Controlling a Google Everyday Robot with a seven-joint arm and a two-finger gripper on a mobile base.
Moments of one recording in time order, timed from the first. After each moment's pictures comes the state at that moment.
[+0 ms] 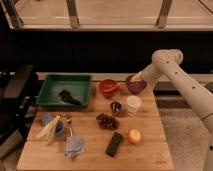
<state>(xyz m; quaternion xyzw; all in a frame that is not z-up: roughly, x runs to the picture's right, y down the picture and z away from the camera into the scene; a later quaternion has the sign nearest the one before) 0.236 -0.022 0.836 -0.12 -0.19 -0.46 0.86</state>
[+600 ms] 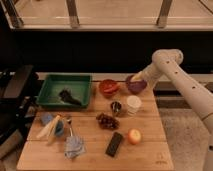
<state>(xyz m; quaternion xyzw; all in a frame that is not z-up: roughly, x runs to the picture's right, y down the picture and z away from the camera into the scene) 0.237 -0.023 0.837 -0.12 -0.20 -0.46 0.86</state>
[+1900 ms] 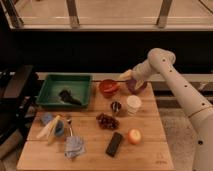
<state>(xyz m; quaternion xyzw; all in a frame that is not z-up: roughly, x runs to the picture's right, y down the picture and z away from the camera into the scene) 0.154 -0.037 0.849 -0.03 -0.31 -0.51 0.80</state>
